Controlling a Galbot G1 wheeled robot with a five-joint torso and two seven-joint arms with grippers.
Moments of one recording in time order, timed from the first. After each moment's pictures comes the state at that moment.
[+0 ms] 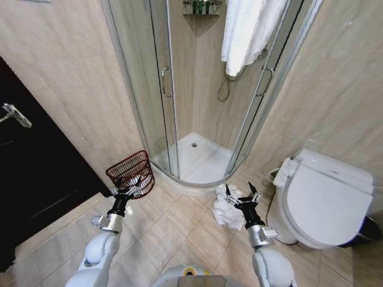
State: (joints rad) left arm 1.47 -1.24 -0.63 -1.85 -0.52 -0.25 0.17; right arm -1.69 1.61 0.64 2.17 -0.05 0.11 -0.16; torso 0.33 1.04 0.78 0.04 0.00
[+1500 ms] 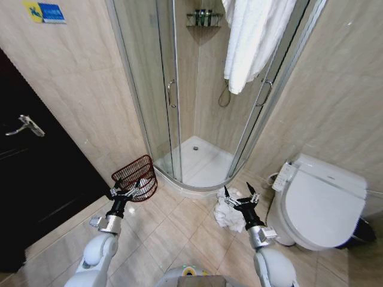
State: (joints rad) left arm 1.47 -1.24 -0.64 -1.84 -0.53 -0.26 0.18; right arm -1.69 1.61 0.65 2.17 -0.06 0.11 -0.20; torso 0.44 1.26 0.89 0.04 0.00
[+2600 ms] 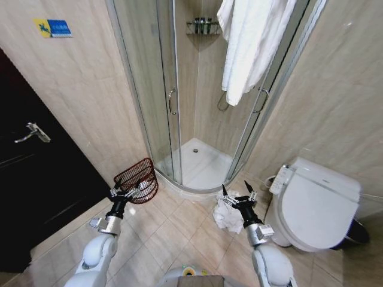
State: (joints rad) left arm 1.48 -1.24 -0.64 -1.84 -0.53 -0.27 0.20; right arm -1.67 1.61 0.64 2.16 -0.08 0.11 -0.20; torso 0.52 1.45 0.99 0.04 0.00
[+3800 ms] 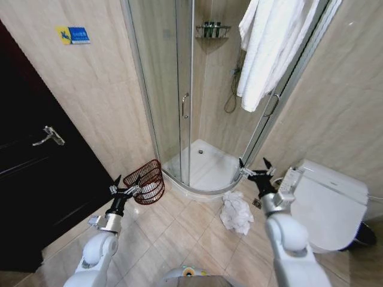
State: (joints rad) left arm 1.45 -1.24 -0.62 -1.89 -0.53 -0.24 0.17; right arm -1.33 1.32 0.75 2.24 0.17 -0.30 0.00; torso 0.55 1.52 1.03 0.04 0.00
